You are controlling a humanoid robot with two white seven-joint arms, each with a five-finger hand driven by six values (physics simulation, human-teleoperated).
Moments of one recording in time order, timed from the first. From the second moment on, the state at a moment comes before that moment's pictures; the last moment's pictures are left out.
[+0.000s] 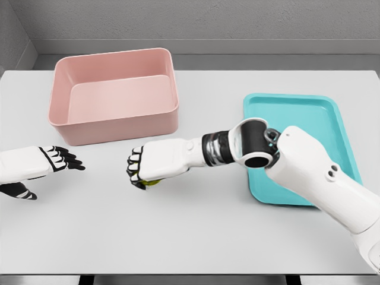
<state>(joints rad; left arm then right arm) -0.24 1.26 -0.56 -1.67 -0.27 -0.61 -0.30 -0.79 -0.31 0.95 -1.56 0.62 -0.62 0.61</state>
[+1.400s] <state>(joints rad) -0.24 1.27 -0.56 -1.67 -0.27 -0.61 -0.30 -0.84 -0.14 0.97 -1.26 0.61 -0.61 0.61</state>
